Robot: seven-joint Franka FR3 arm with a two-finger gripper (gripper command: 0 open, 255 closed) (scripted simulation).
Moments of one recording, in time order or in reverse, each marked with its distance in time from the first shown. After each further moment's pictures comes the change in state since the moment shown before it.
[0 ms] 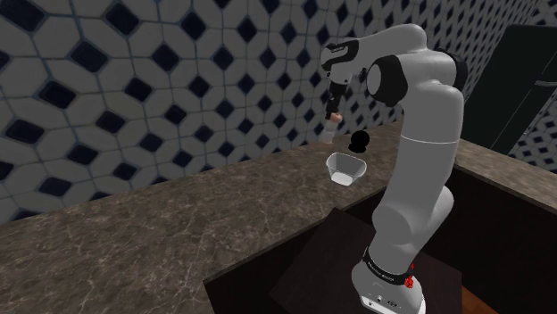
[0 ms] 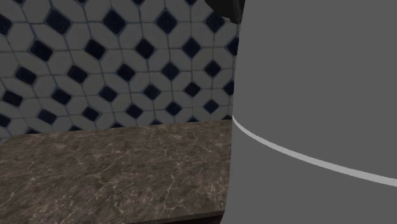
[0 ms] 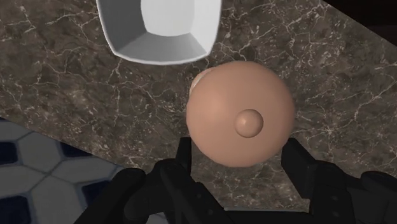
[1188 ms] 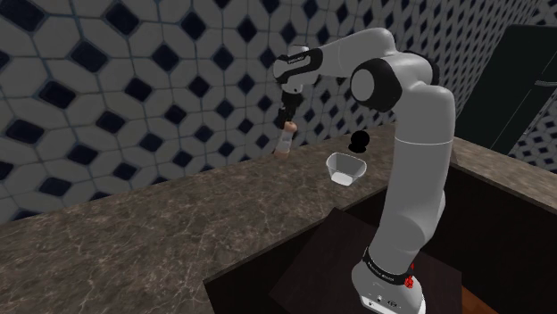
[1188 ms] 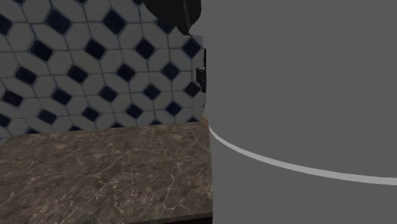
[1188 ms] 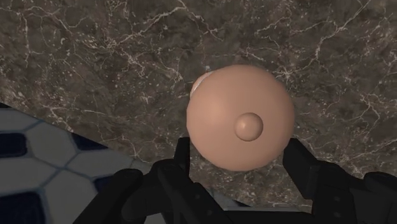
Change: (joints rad) arm 0.234 0.042 0.141 -0.046 -0.016 0.120 0.362
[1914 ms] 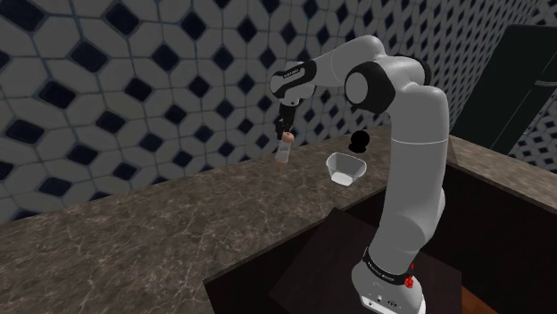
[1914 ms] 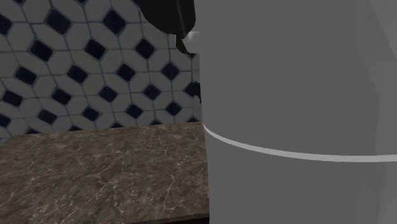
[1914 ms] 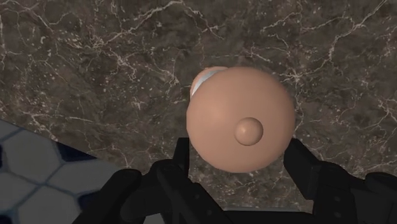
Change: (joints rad) arm 0.003 0.044 0.011 -0.083 0.023 0.124 -0.011
